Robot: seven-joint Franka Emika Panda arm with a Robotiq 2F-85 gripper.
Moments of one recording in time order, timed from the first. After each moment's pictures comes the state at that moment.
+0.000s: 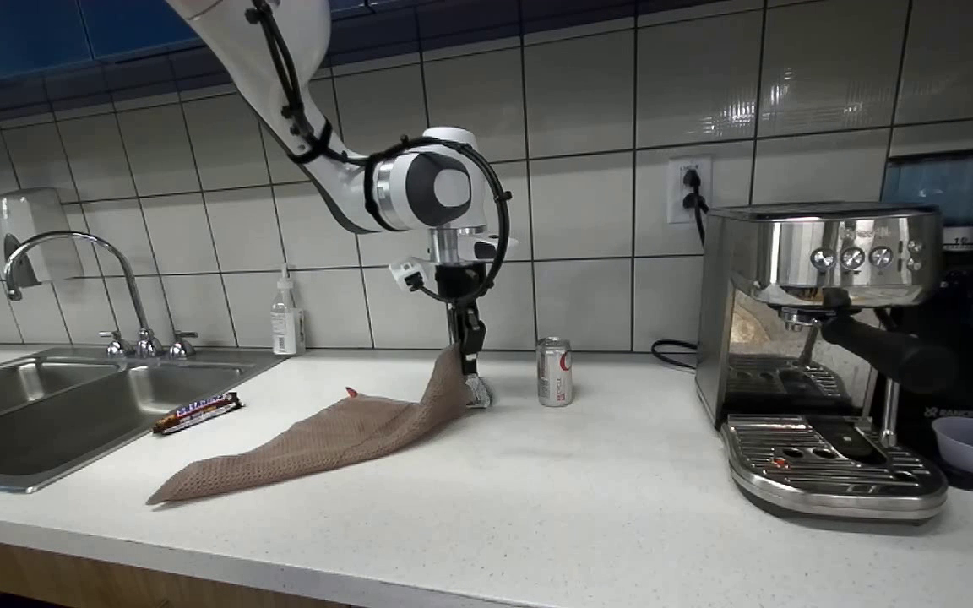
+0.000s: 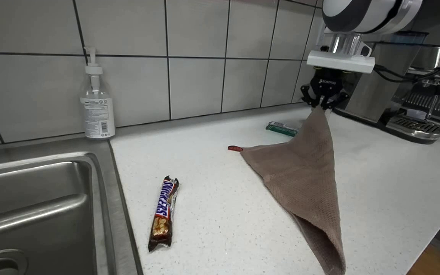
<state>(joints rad) -0.03 0.46 -0.23 -1.86 0.13 2.32 0.65</state>
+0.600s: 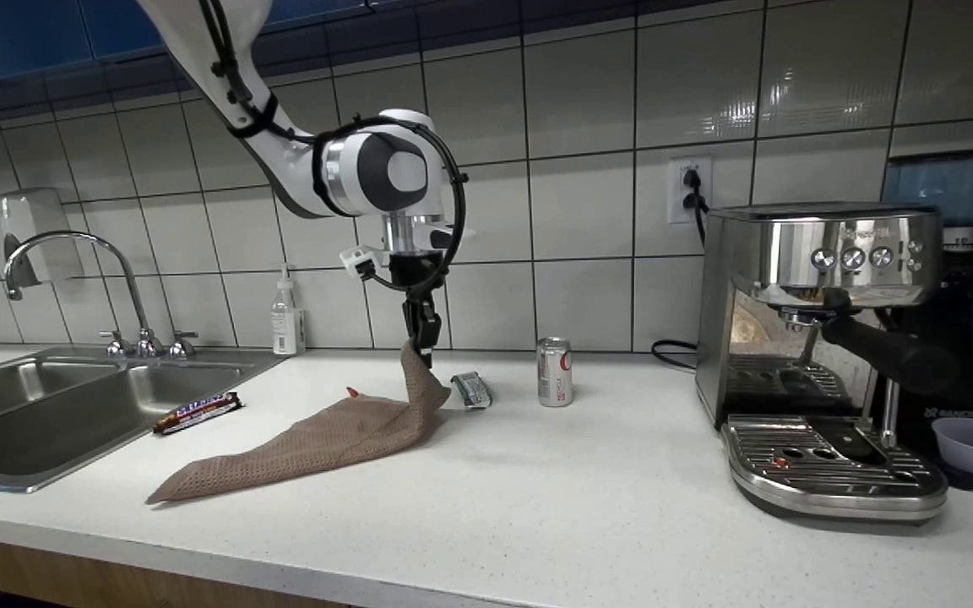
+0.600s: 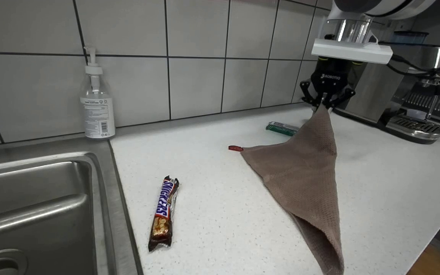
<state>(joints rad) 0.02 0.31 -0.19 -2.03 0.11 2.32 0.65</state>
